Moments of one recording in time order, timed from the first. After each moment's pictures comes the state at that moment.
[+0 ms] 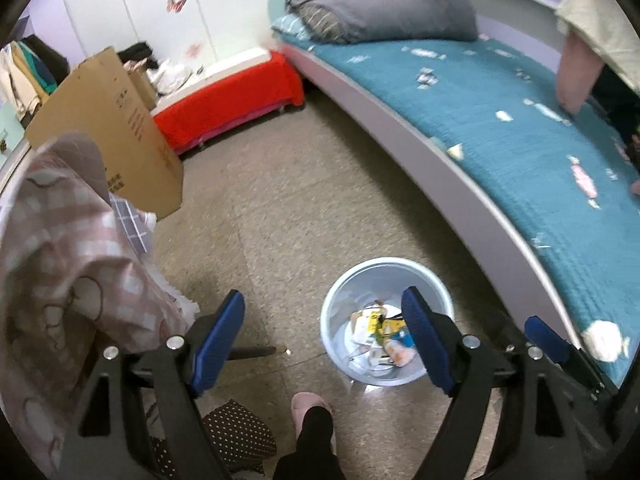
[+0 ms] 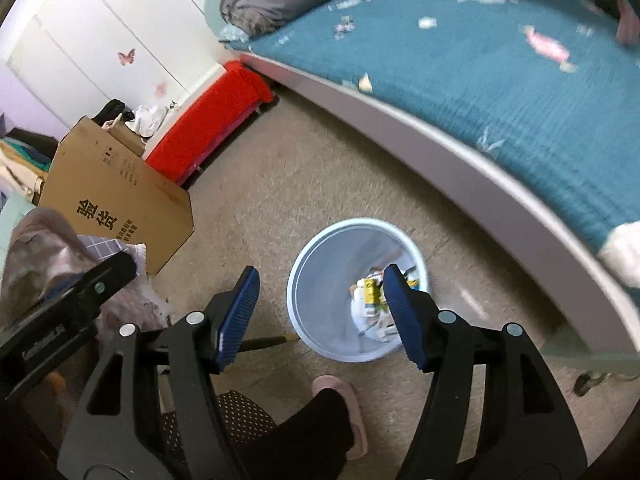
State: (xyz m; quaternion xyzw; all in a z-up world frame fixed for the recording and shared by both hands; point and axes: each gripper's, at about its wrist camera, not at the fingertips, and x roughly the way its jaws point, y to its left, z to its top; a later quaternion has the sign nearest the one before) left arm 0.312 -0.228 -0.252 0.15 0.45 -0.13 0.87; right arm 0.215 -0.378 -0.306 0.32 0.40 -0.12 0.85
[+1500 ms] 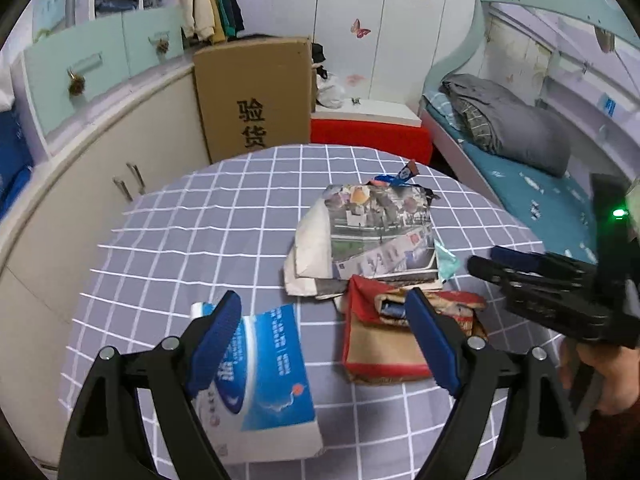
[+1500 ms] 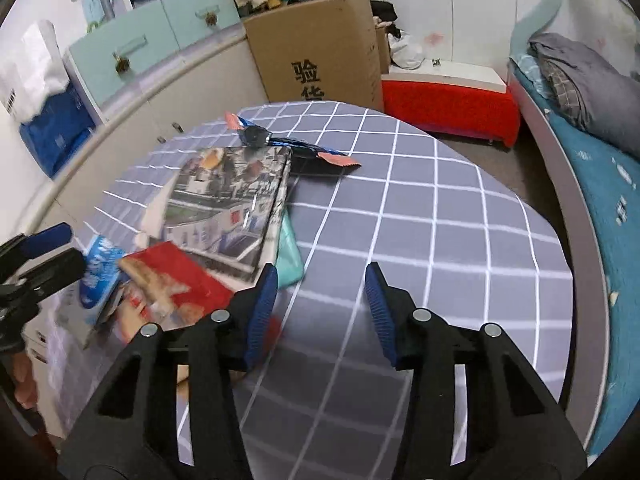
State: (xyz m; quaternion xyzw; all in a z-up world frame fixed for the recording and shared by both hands) left arm 0.276 0.234 -0.074 -0.03 0.41 -0.01 0.91; right arm 0.350 0.029 -0.114 0.01 0.43 0.21 0.88
